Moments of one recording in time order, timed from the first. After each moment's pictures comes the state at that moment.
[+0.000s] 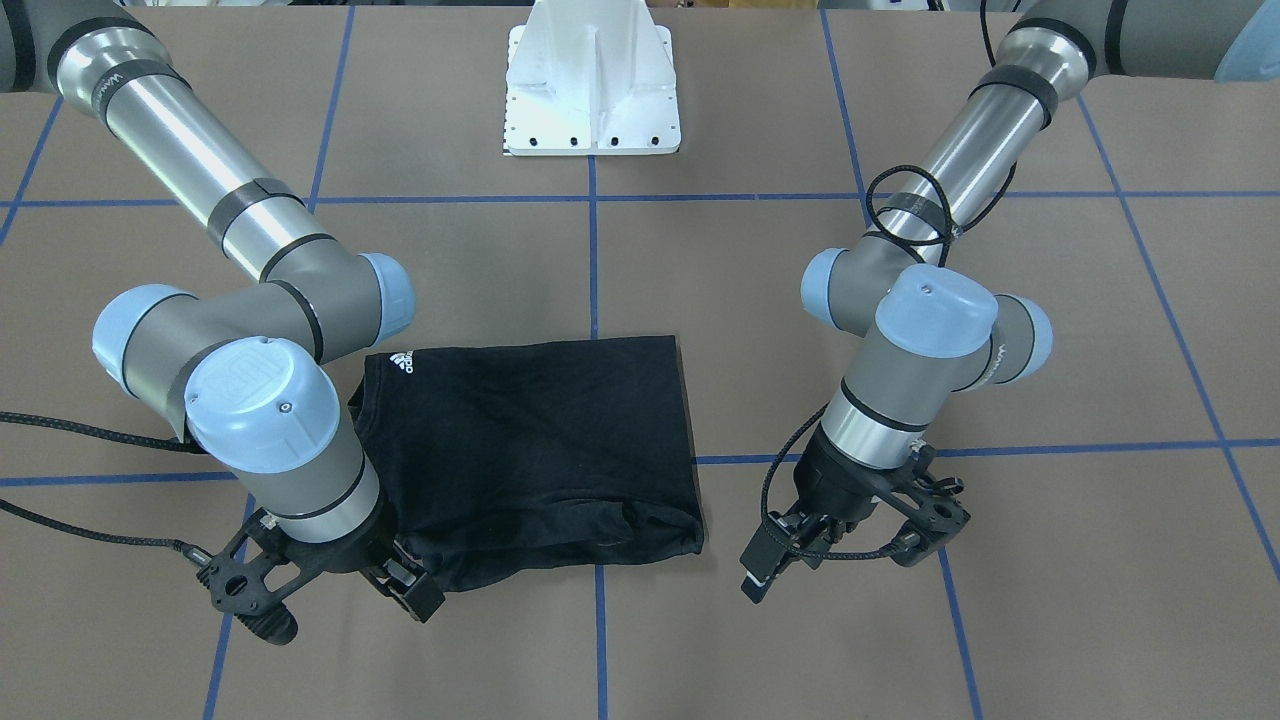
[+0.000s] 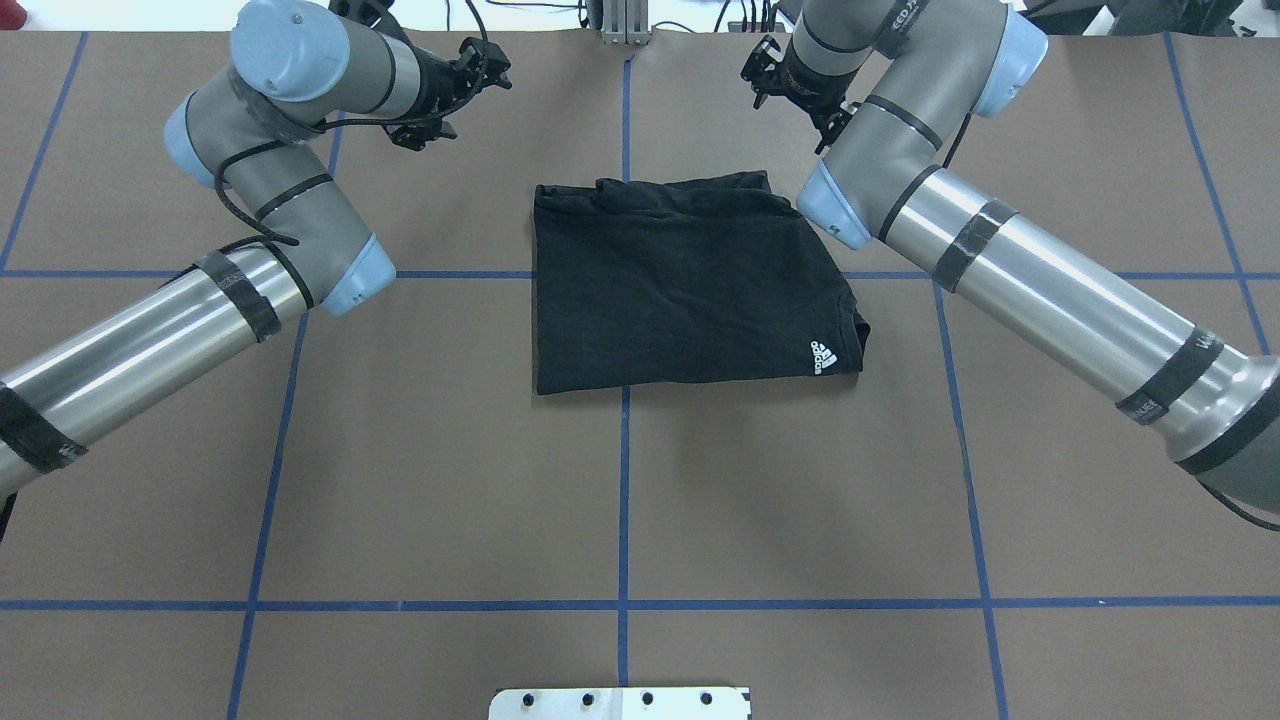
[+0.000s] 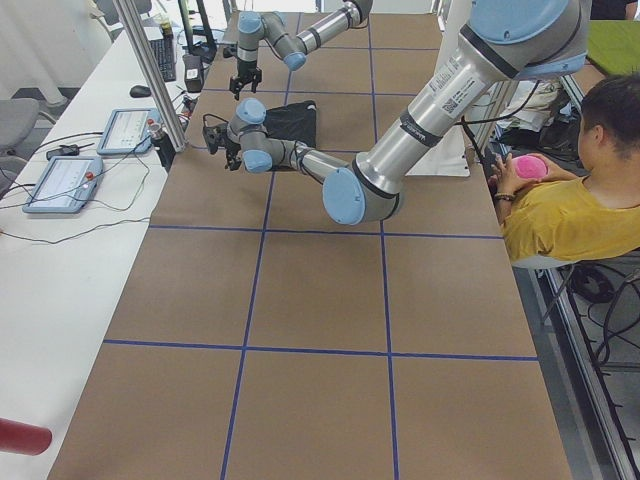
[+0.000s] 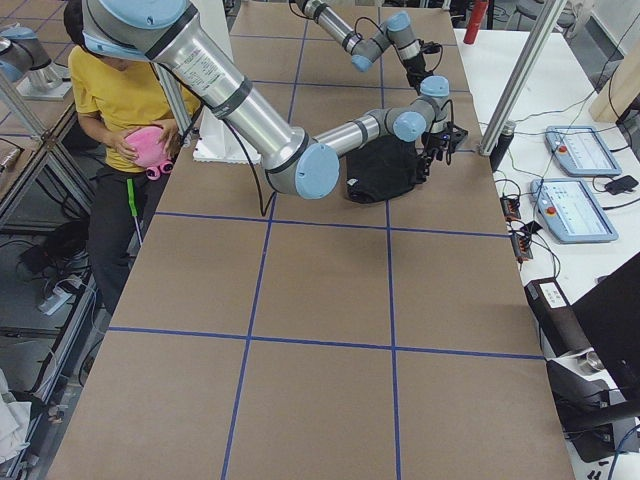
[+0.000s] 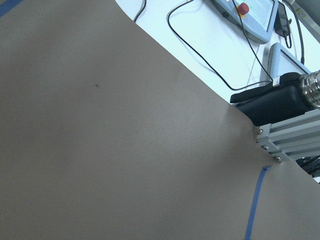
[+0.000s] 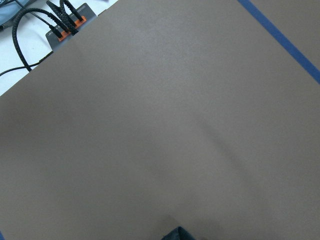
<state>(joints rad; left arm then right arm) -0.87 -2.37 -1.08 -2.47 -1.85 -1.63 0.91 -0.68 1.07 -1.25 1.99 1.58</state>
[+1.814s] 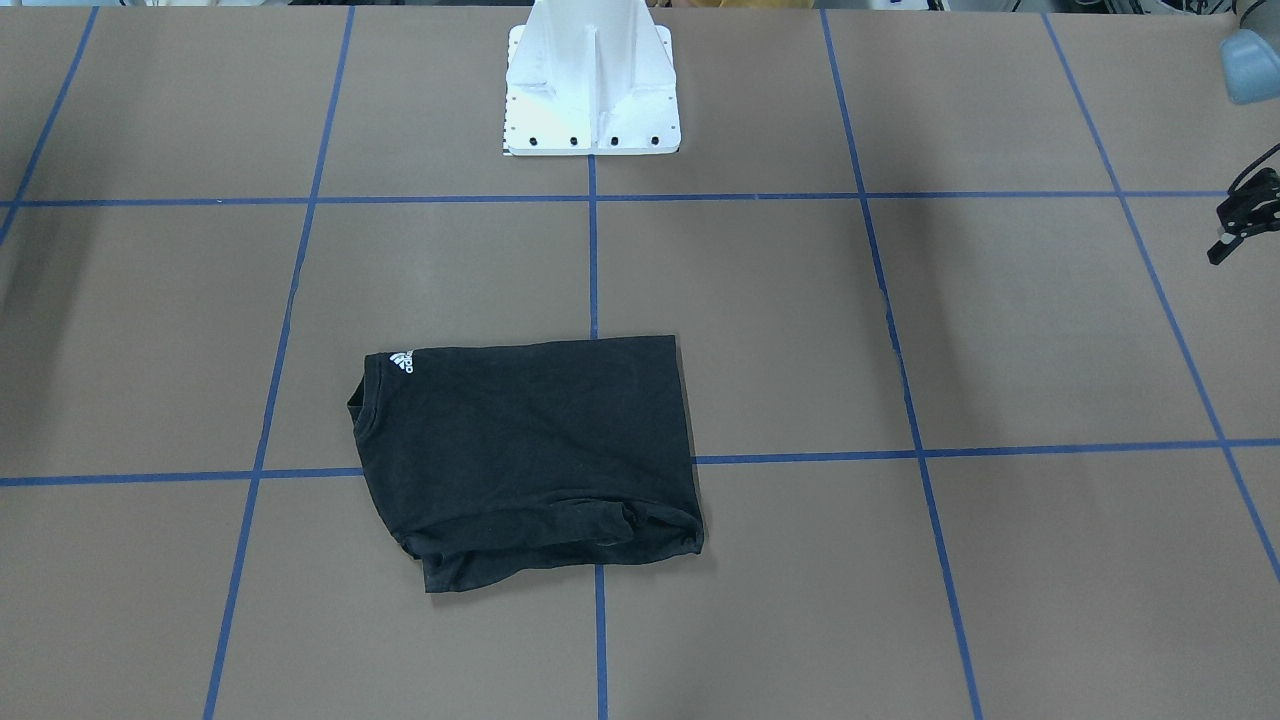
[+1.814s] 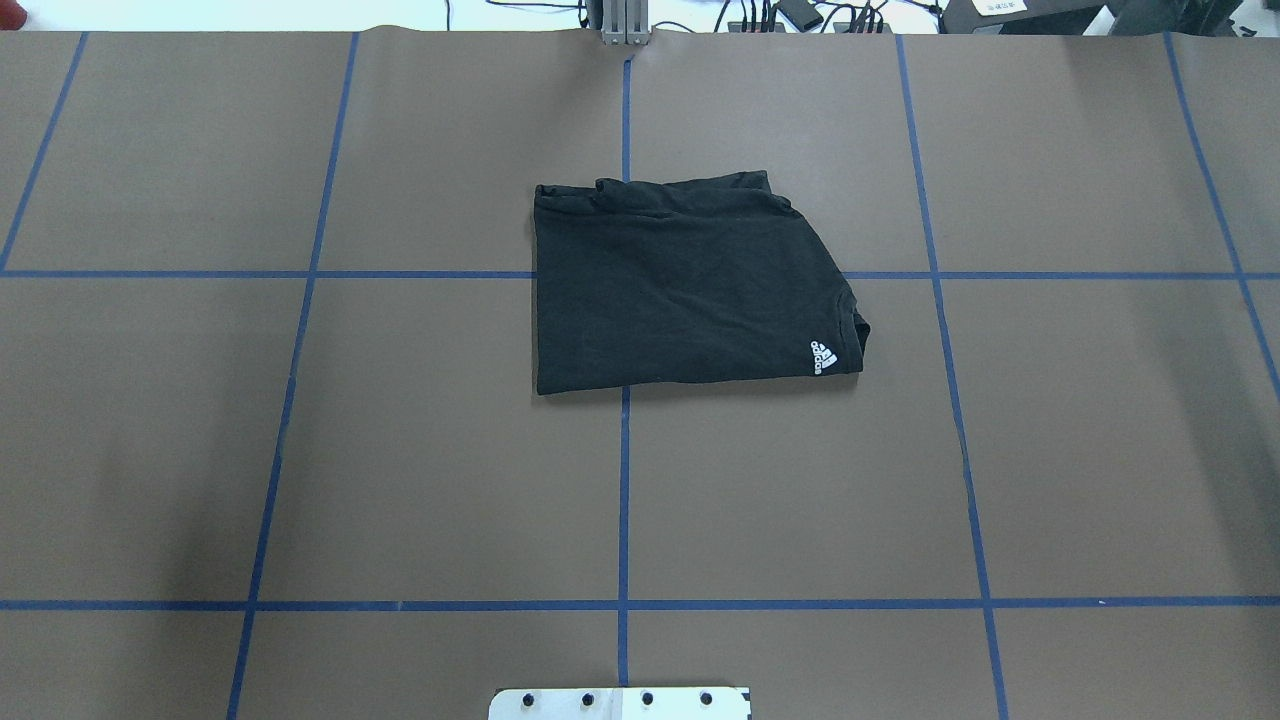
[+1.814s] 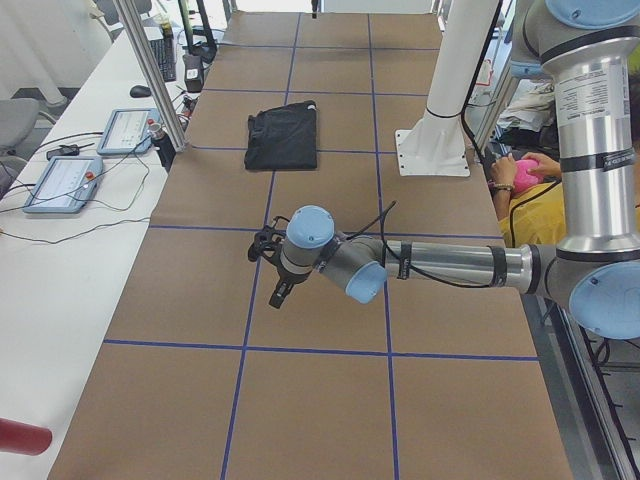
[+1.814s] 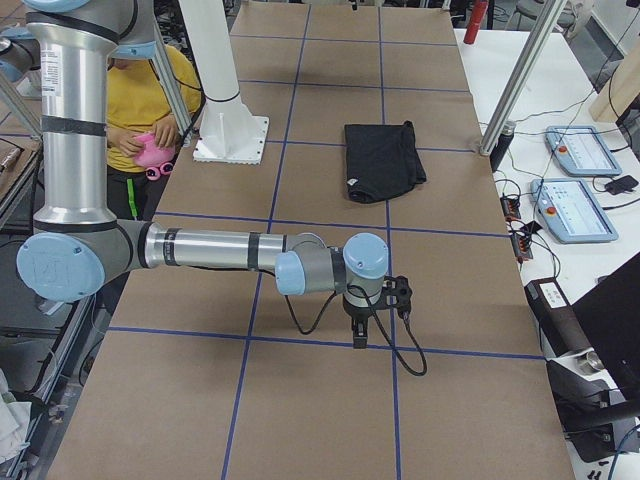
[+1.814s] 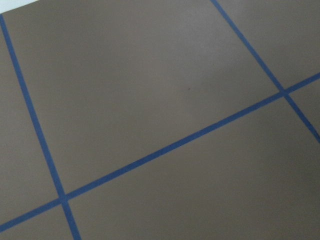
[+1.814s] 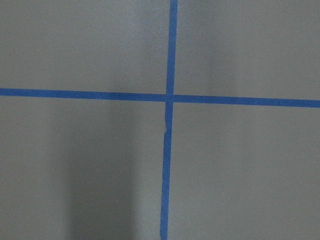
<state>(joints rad) -1.41 -1.39 -1.77 -2.10 -2.37 -0.14 1.50 -1.65 1.62 -1.42 2.32 0.11</state>
